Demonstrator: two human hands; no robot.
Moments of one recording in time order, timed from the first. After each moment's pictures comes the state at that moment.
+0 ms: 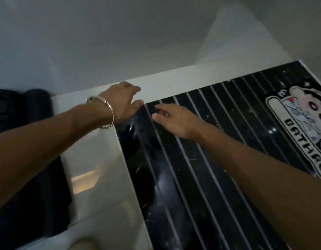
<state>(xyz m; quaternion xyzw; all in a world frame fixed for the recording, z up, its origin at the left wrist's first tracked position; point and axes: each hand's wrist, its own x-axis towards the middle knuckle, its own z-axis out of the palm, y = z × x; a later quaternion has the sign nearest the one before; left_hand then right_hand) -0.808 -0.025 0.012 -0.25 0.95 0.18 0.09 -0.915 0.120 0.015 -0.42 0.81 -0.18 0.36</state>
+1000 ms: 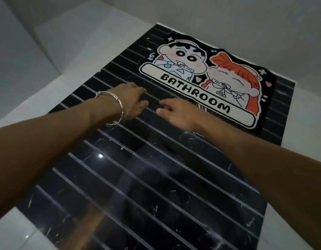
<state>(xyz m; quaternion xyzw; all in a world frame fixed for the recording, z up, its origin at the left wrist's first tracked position) -1.012 0.334 0.067 0.06 0.99 0.03 0.13 -1.019 0.505 0.056 -0.17 0.91 -0.26 0.26</state>
